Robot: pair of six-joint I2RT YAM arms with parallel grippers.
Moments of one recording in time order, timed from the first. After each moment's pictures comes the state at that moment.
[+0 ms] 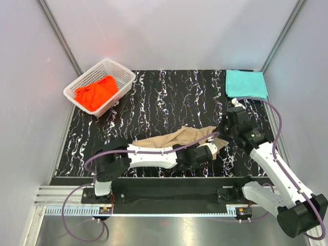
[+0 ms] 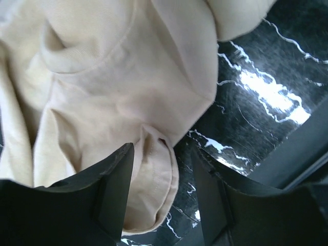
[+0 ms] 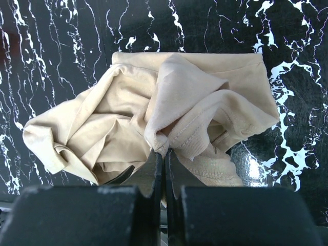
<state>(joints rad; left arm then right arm) -1.33 1.89 1.31 -0.45 -0.38 -0.19 0.38 0.96 0.88 -0.70 0.06 0.63</state>
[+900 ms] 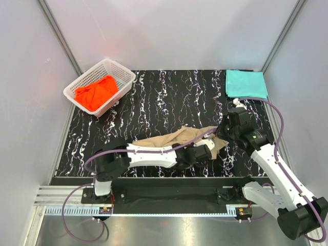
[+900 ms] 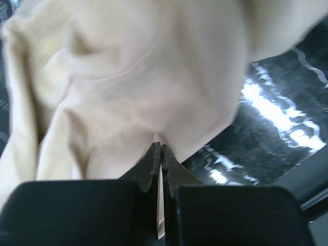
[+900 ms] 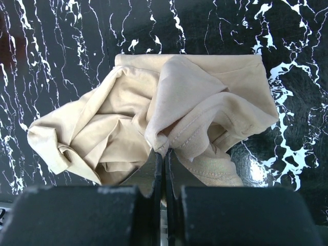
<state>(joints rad) -1.32 1.91 1.31 -0.43 -0.46 -0.27 0.38 0.93 0.88 -0.70 0.06 0.63</state>
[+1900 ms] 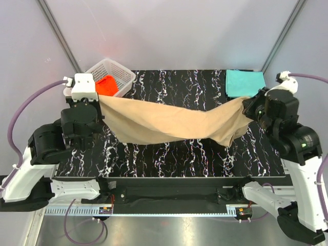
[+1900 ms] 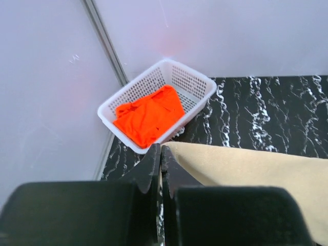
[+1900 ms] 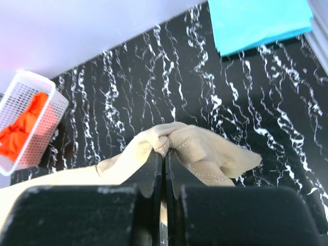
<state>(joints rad) -1.12 1.01 1.73 -1.03 -1.26 -0.15 0.38 0.97 1.62 -1.04 0.39 0.57</state>
